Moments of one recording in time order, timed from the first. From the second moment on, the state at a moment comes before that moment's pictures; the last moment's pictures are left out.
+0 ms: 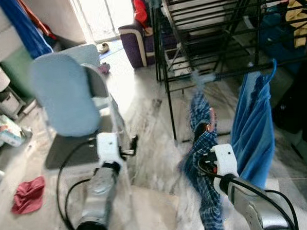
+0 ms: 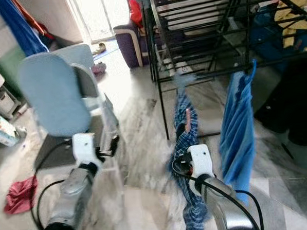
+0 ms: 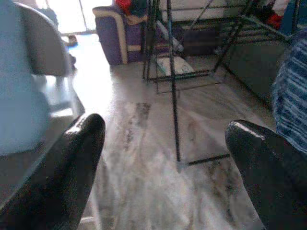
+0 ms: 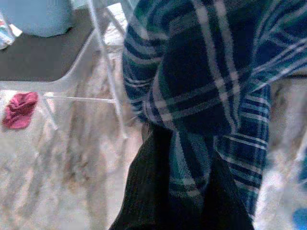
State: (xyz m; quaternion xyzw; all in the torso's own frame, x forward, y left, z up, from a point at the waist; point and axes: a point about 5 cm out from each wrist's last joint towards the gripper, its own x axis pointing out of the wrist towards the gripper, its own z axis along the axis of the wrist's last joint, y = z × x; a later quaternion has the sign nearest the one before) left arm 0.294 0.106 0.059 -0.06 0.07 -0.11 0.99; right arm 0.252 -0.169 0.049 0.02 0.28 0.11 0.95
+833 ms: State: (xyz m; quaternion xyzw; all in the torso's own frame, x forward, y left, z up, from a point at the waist) left arm 0.294 0.115 0.058 -0.07 0.07 -0.09 0.99; right arm 0.276 -0.169 0.077 -0.01 0.23 0.19 0.95
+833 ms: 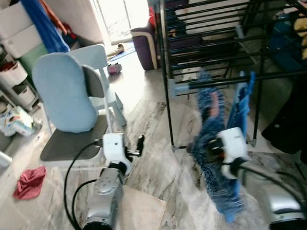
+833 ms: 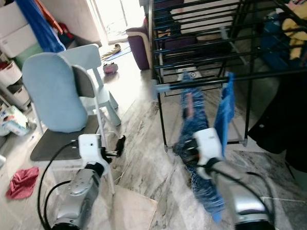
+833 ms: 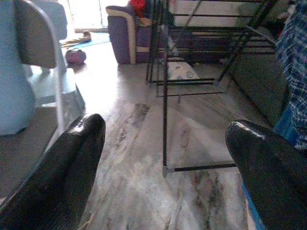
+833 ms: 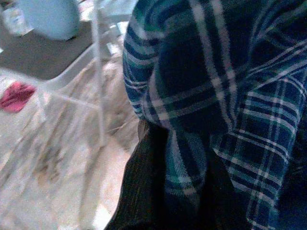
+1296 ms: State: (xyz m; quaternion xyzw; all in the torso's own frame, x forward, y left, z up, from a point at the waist) left arm 0.278 0.146 0.048 -0.06 0.08 0.00 1.00; right arm 0.287 -0.167 0.064 0.00 0.26 0.13 0.96
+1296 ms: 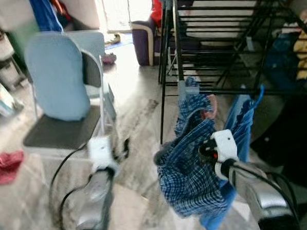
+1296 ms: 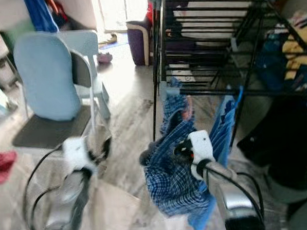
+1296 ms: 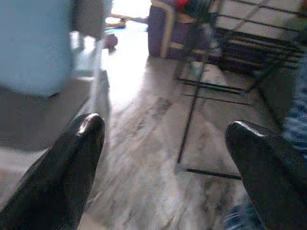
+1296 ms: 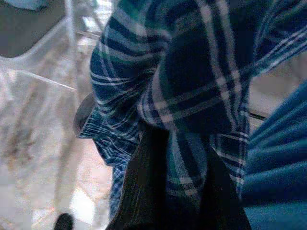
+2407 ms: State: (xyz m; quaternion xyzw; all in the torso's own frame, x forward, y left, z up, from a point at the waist) left arm 0.290 0.159 0.064 -0.03 0.05 -0.04 1.00; right arm 0.305 -0.174 0.061 0.08 0.25 0.03 0.97
